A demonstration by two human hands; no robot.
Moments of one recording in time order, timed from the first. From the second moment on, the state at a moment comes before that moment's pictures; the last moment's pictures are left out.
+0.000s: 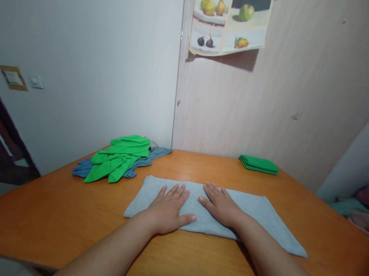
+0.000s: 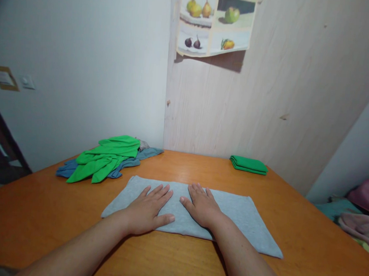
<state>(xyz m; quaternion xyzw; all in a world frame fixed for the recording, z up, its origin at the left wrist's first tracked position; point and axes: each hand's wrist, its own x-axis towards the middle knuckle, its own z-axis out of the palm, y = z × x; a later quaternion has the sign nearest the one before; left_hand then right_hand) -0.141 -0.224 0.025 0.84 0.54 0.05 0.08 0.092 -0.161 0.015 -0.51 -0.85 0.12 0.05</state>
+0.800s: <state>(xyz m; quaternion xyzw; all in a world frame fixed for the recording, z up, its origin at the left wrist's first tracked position) -0.115 -0.191 0.018 0.84 0.54 0.06 0.06 0.089 -0.166 0.019 -0.52 -0.84 0.14 0.06</state>
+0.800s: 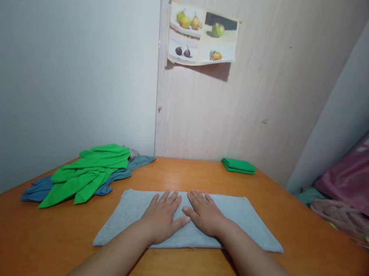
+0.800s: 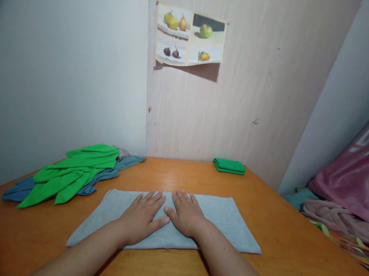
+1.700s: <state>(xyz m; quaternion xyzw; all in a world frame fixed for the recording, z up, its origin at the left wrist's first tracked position) -0.115 -0.185 0.013 0.84 0.54 0.07 0.06 0.138 -0.157 0.023 -0.64 -0.75 0.11 0.09</state>
